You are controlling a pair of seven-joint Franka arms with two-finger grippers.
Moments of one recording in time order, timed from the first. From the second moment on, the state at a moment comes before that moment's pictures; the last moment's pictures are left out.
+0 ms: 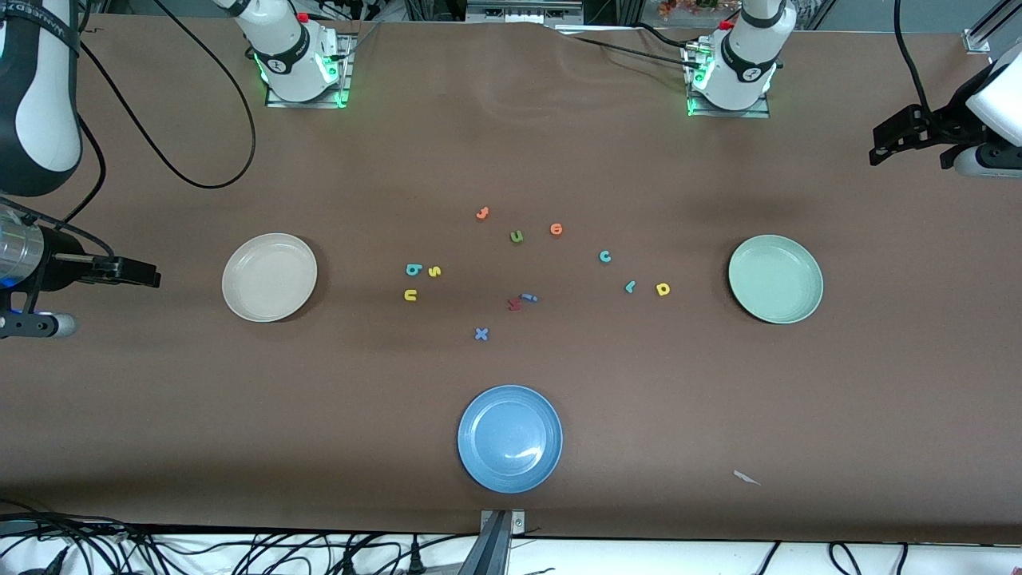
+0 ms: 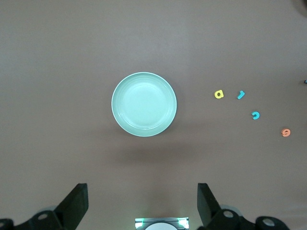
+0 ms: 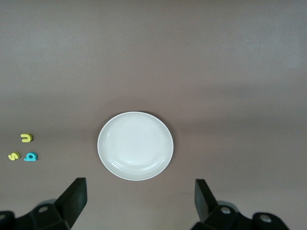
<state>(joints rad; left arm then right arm) -0.01 -0.11 0.02 -1.70 0.01 1.48 0.05 0.05 0.40 -0.09 -1.28 0.01 1.55 0.00</state>
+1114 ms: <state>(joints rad) -0.01 -0.10 0.01 -1.68 0.00 1.48 0.05 0.05 0.40 -0.09 -1.28 0.01 1.55 0.00</state>
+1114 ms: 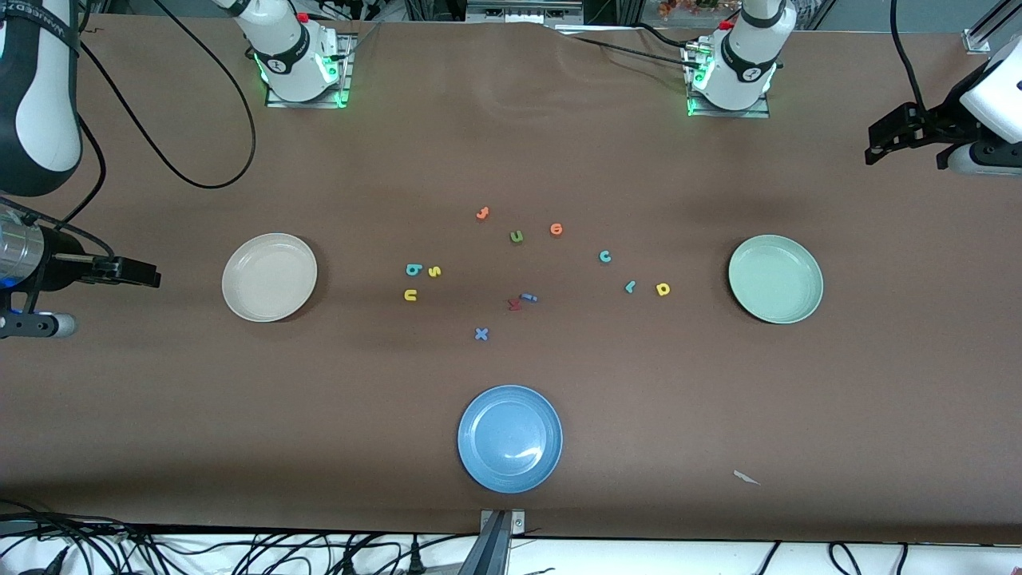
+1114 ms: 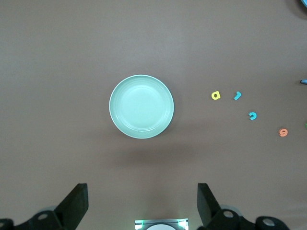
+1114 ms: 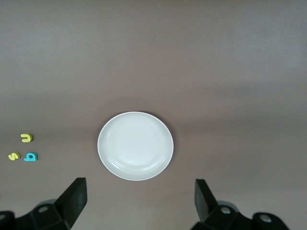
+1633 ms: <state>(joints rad) -0.01 0.00 0.01 -1.68 -0.05 1.50 0.05 0.11 0.41 -0.06 -1.29 0.02 1.56 0.23</state>
